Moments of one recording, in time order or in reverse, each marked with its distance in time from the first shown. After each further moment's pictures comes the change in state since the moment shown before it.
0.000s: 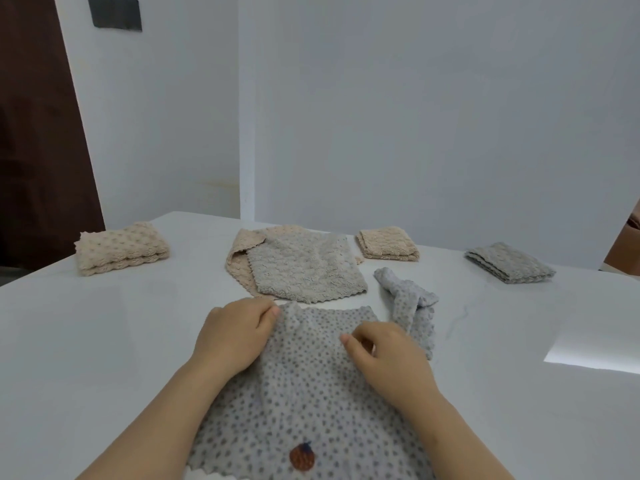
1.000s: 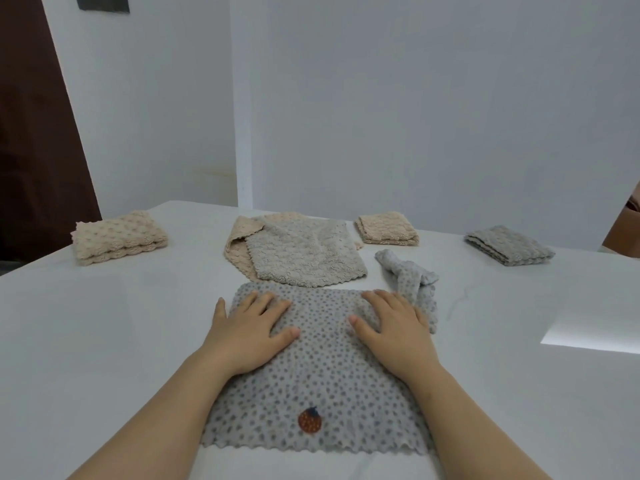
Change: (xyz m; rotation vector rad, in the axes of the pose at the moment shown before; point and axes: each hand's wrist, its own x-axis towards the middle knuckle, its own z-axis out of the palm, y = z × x) left_hand 0.001 -0.008 0.022 0.285 -0.432 0.026; right_hand 0.013 0.028 0.015 -0.114 -0.056 0.125
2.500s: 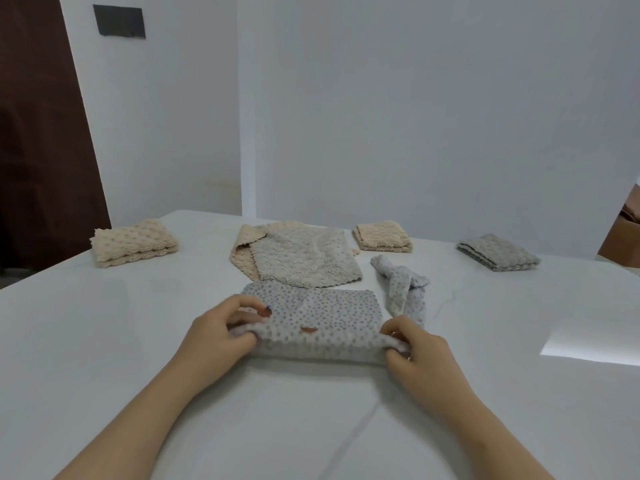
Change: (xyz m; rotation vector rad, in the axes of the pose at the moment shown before) left_hand -0.066 -0.013 -0.006 -0.890 0.480 0.129; right_hand -0.070 0.007 -0.031 0.370 0.142 -0.094
